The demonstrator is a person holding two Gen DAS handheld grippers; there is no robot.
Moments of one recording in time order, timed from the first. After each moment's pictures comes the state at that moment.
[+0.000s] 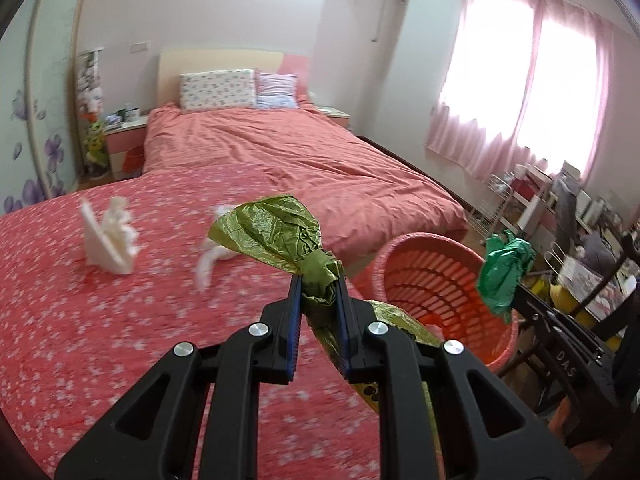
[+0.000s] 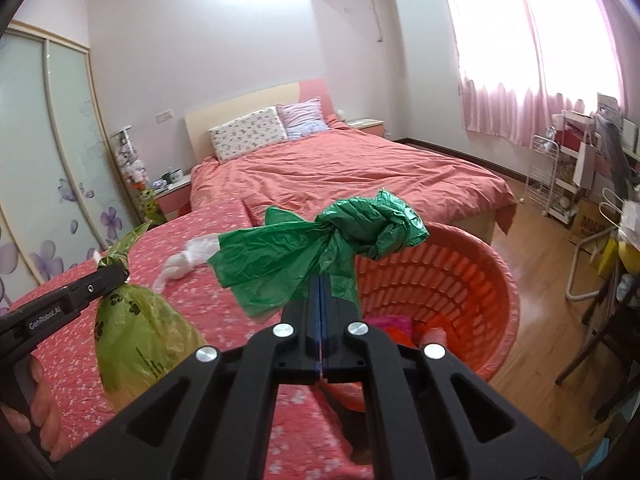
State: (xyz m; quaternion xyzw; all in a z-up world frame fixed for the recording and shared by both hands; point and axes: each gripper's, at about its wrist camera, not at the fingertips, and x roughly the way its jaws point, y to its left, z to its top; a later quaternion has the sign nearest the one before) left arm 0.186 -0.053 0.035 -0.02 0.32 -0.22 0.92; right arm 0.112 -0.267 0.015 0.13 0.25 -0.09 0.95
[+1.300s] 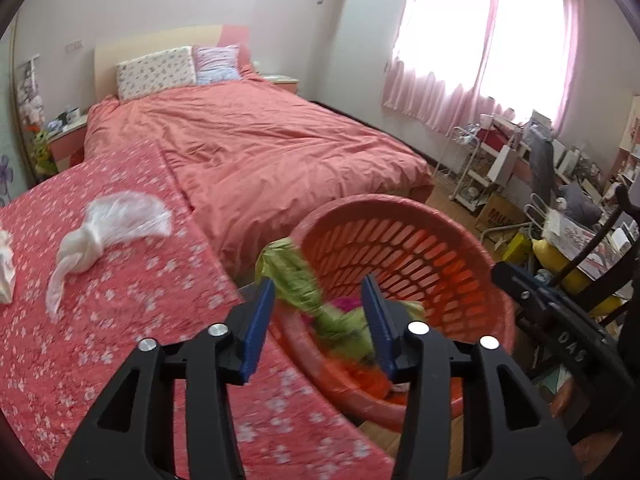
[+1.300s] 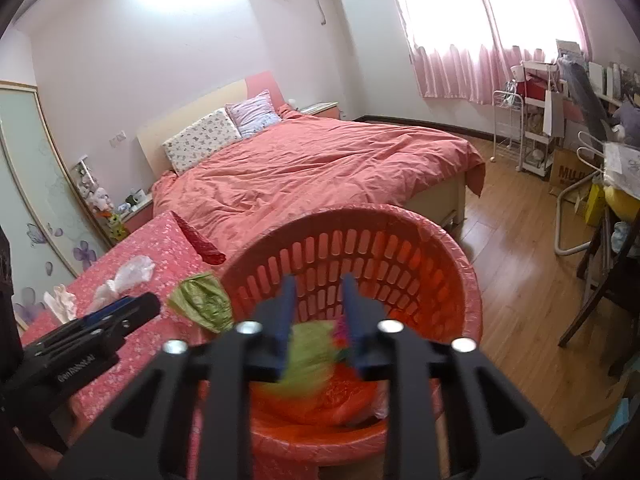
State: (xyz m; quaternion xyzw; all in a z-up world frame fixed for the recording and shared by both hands) left arm 0.216 -0.167 -0.017 0.03 0.36 -0.29 0.89; right arm 0.138 -0.359 -0.035 0.19 0.27 -0.15 0.93
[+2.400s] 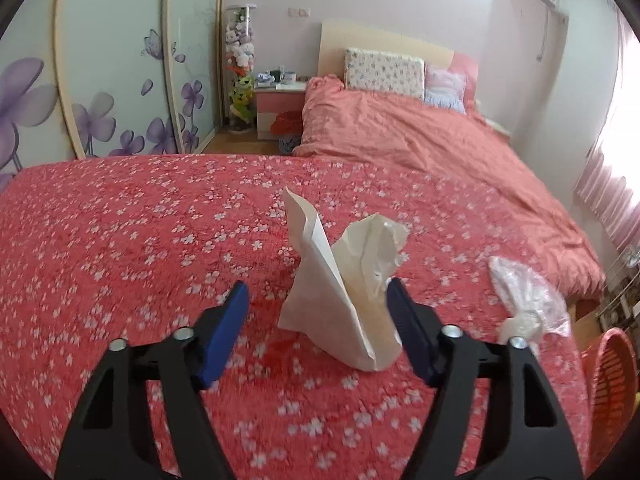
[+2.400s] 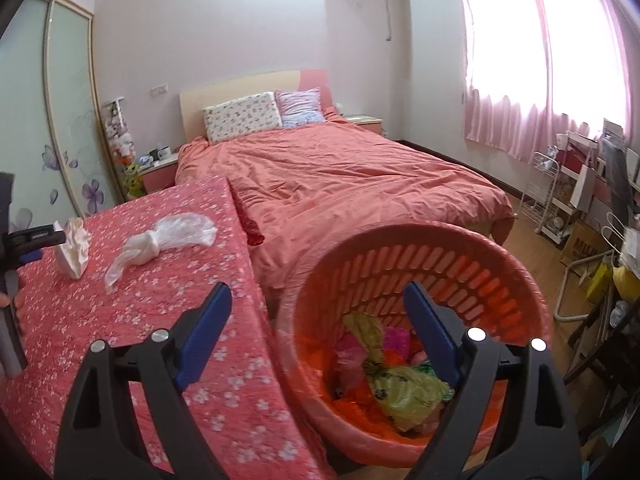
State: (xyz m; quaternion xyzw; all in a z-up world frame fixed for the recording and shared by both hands) left arm 0.337 0.104 -0.008 -0.06 0.37 0.06 0.92; right arm 0.180 -0.247 -0.025 0.07 0.27 -0.10 0.95
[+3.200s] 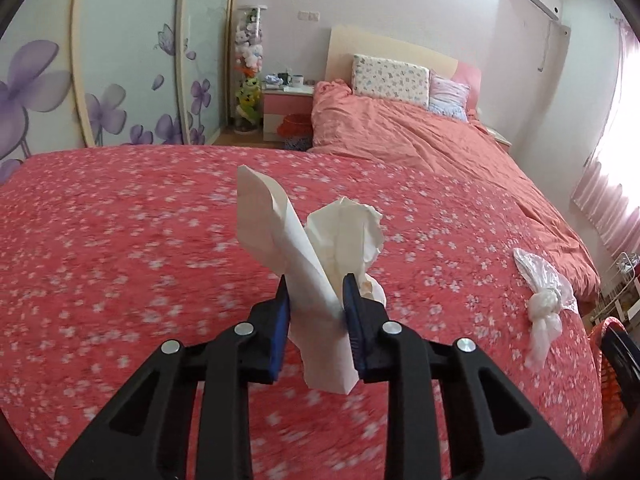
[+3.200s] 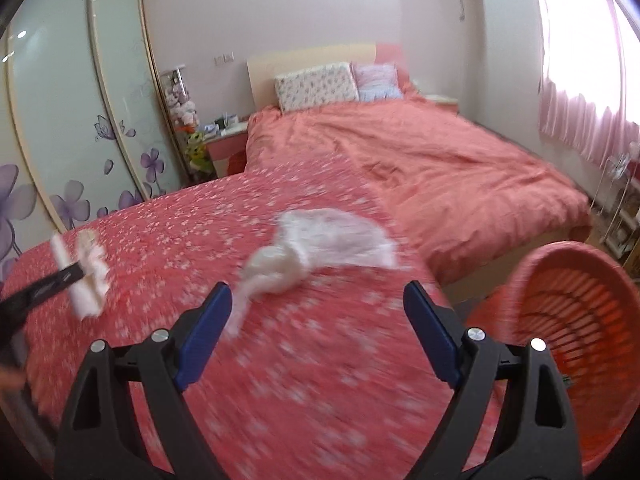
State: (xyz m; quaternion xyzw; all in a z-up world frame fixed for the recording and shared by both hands) left arm 0.290 0.170 -0.004 -0.08 0.35 0.06 0.93; right arm 0.302 -0.114 -0.024 0.08 0.33 0.02 0.94
